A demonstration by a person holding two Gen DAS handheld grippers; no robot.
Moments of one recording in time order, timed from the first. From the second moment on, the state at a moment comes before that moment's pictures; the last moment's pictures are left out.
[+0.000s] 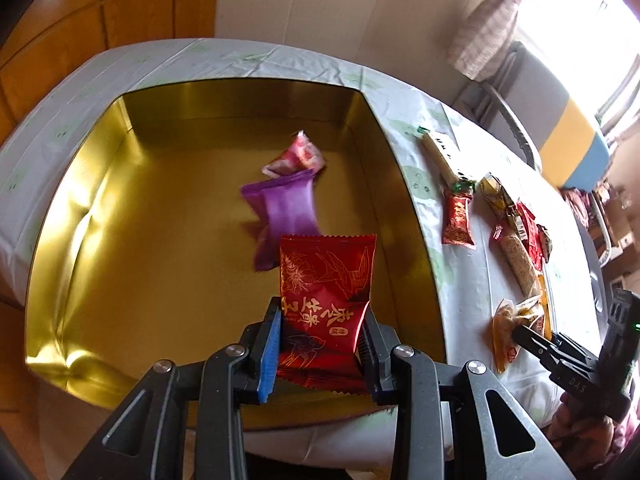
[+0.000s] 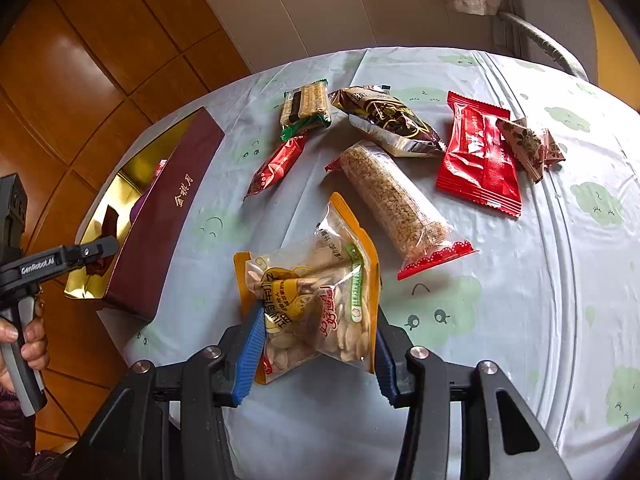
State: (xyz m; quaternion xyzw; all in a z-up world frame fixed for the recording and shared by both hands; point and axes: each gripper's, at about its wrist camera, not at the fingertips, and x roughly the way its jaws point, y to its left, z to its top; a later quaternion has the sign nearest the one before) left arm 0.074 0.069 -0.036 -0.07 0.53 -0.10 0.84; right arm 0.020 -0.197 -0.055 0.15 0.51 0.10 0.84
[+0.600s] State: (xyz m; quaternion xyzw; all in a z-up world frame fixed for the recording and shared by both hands) left arm 0.095 0.044 -0.054 -0.04 0.53 -0.10 0.84; right arm 0.022 -0.194 -0.056 0.14 0.51 0.09 0.84
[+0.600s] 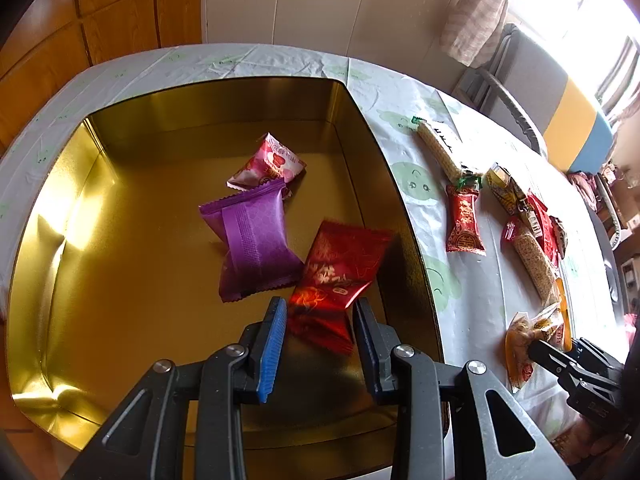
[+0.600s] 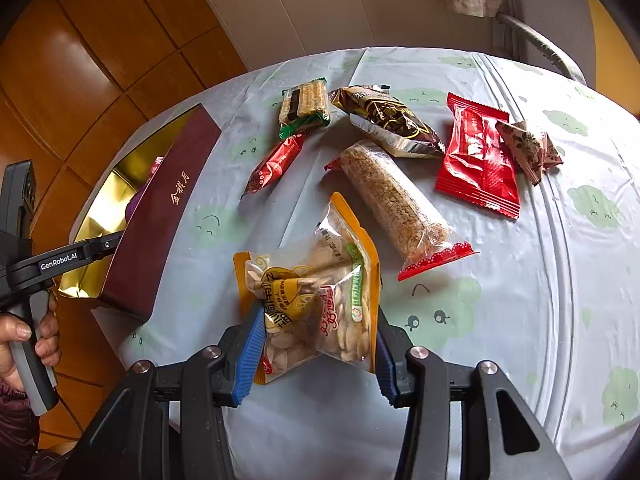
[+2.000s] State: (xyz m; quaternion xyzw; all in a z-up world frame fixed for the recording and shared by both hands) left arm 0.024 0.098 -0.018 -0.03 0.43 0.00 0.90; right arm 0.027 -0.171 -0.047 0.12 0.51 0.09 0.85
